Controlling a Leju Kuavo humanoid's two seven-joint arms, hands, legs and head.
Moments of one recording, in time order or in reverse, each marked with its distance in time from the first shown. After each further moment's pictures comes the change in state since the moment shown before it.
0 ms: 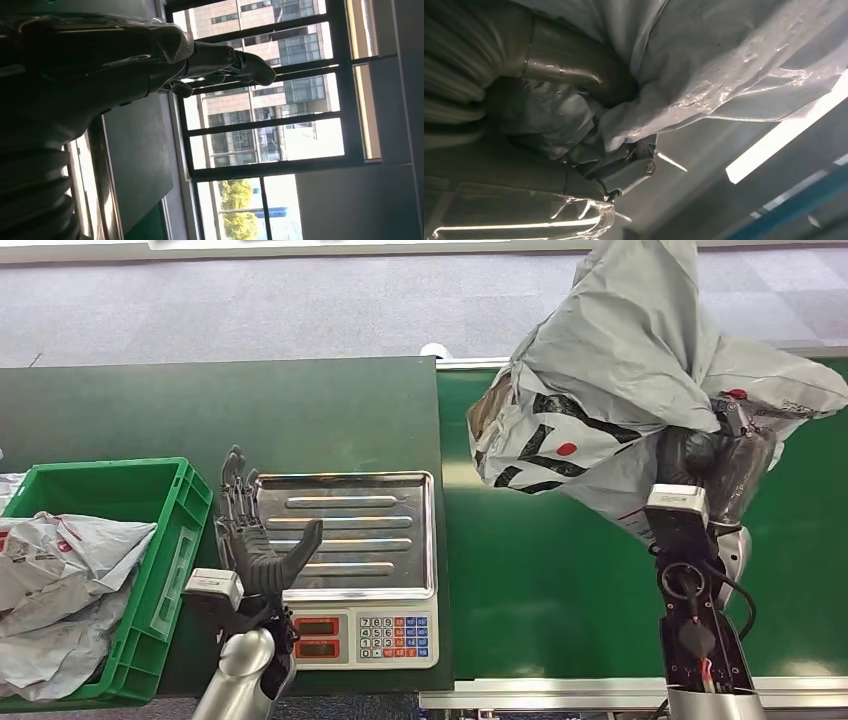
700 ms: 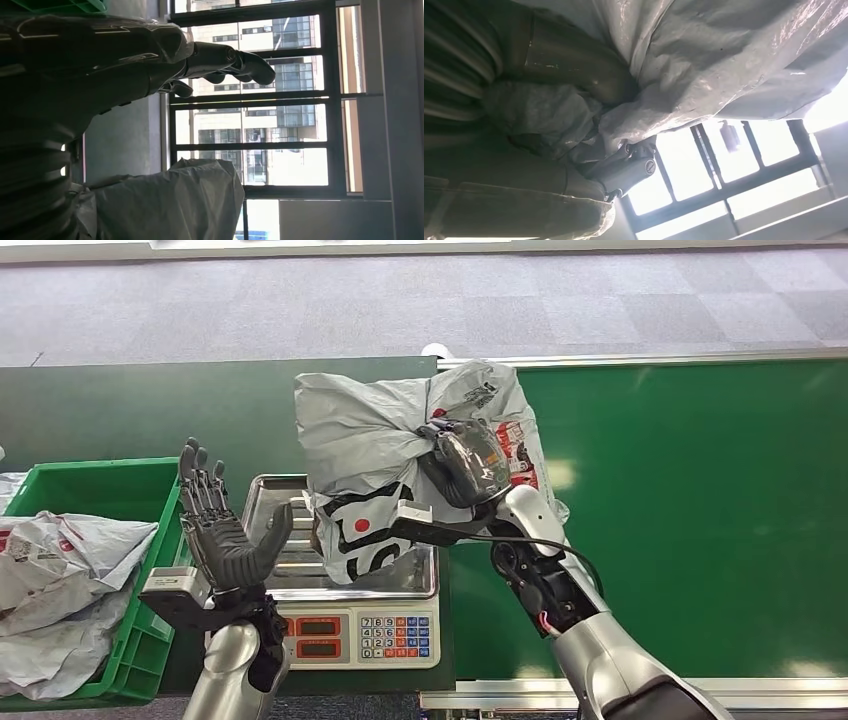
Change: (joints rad) left arm 0.005 -0.033 0.061 -0.076 0.040 -0.011 0.000; right arm -0.308 0.253 0.445 0.631 0.413 0.097 0.083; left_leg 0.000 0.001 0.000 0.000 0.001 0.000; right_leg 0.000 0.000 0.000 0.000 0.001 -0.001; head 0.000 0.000
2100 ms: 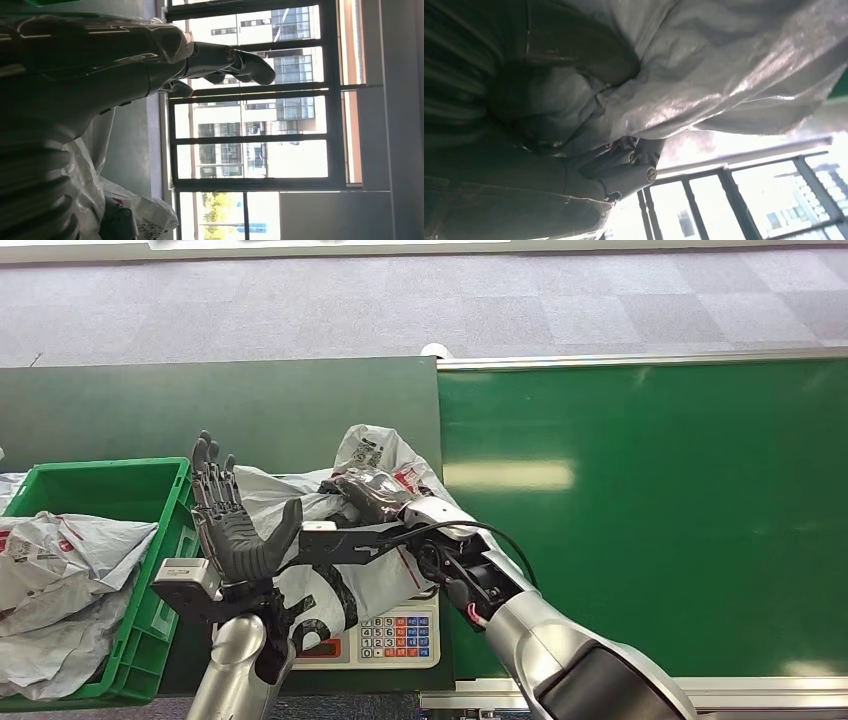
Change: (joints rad) left arm -0.029 -0.025 0.020 0.037 -0.032 -0.036 0.000; right arm -0.153 0.220 0.141 0.355 -0.138 0.428 0.086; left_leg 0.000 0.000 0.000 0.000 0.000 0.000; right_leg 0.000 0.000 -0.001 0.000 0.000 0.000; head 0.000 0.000
